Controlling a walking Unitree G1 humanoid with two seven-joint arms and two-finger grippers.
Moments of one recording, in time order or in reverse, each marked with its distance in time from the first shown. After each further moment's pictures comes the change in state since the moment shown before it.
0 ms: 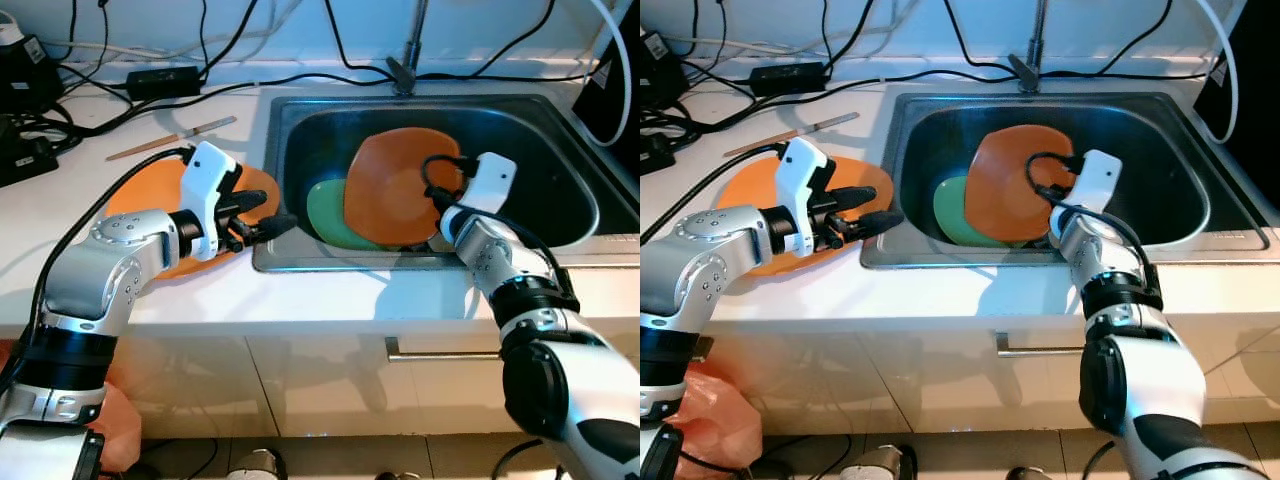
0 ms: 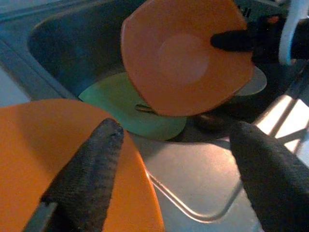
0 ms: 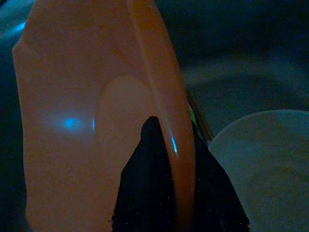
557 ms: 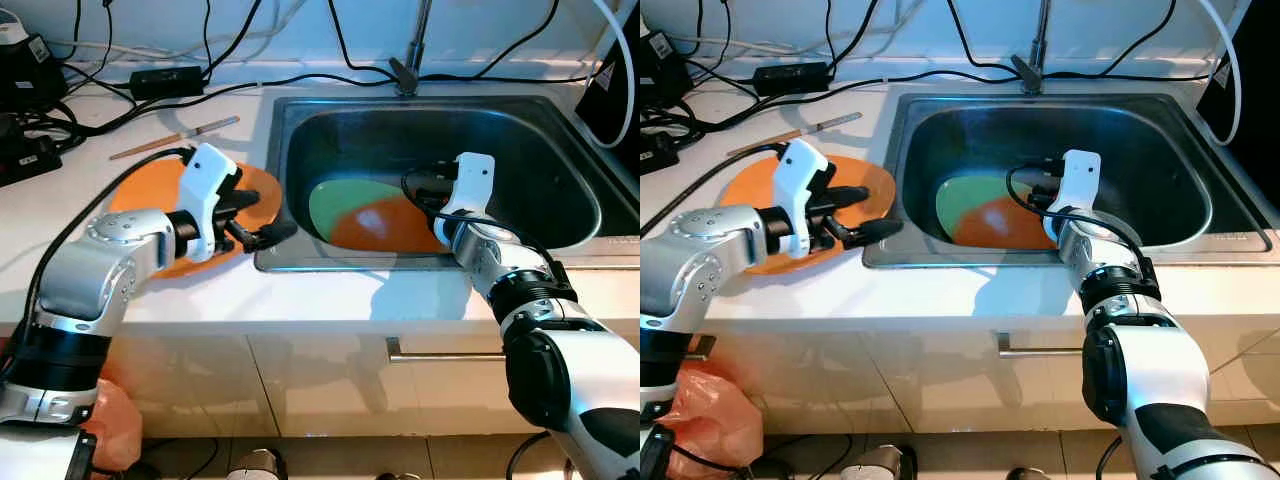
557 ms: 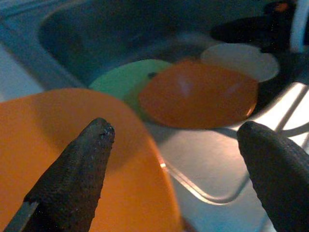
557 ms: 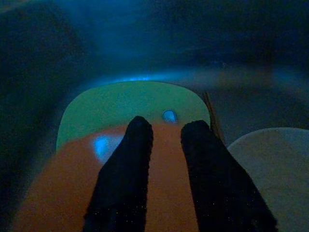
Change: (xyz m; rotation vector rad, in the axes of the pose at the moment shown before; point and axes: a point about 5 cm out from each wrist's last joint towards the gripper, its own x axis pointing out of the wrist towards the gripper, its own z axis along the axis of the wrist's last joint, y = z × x) left arm -0.005 0.006 -0.001 0.034 0.041 0.043; right arm 0.002 0.006 -0.003 -0.139 0.021 0.086
